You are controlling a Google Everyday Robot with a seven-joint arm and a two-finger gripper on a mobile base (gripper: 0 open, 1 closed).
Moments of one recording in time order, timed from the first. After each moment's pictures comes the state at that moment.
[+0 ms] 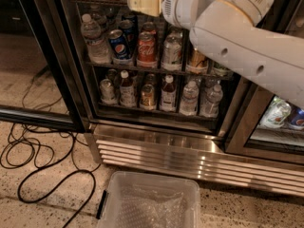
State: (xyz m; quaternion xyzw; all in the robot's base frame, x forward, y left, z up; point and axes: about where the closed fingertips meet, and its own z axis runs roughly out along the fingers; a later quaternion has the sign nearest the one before) arm 0.697 -0.038 1.054 -0.13 0.74 0.12 0.65
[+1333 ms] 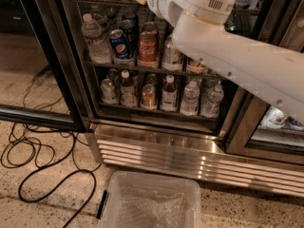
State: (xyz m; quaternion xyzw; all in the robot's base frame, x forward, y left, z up) arm 0.734 -0.007 1.080 -0.14 0.69 0.11 0.70
